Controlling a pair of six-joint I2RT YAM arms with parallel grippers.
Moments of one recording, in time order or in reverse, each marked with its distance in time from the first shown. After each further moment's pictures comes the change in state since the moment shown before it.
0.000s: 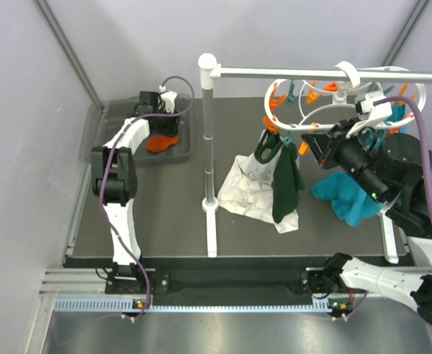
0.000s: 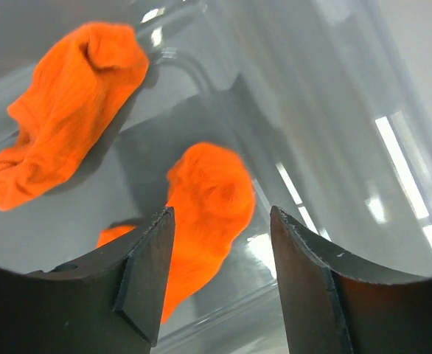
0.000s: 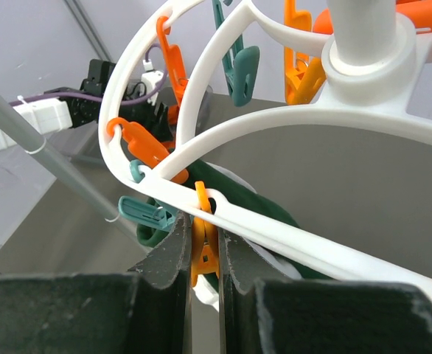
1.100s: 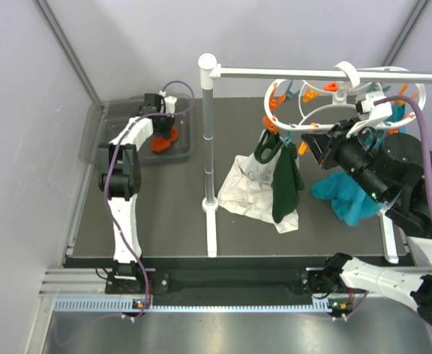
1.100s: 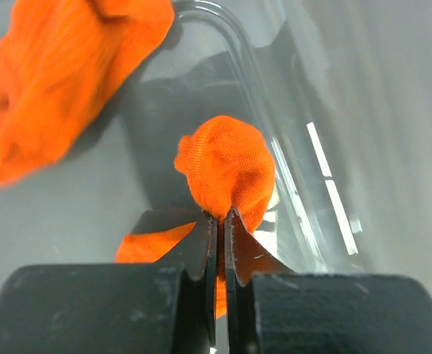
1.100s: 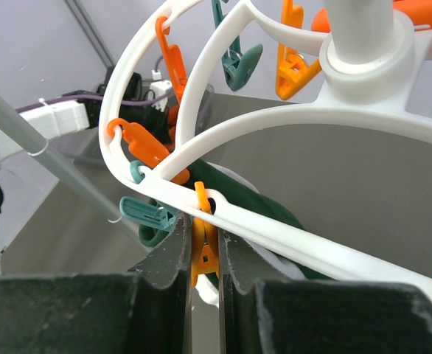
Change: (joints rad) left arm -0.008 0.125 0.098 -0.083 -0.137 -0.010; right arm 0.000 0.002 0.000 0.001 0.001 0.015
